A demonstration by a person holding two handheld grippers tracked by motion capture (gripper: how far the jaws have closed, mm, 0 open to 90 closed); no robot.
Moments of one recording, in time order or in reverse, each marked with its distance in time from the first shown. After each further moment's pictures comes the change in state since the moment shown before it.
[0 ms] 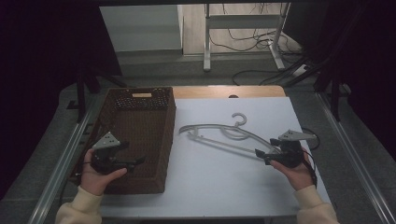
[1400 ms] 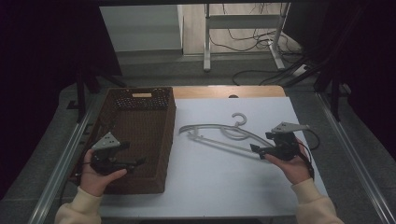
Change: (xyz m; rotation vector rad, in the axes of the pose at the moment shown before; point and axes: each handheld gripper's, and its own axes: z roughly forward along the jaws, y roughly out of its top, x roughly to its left) left arm -0.003 0.002 -0.002 -0.007 -0.017 0.008; right arm 0.016 0.036 0.001 0.050 -0.010 -0.054
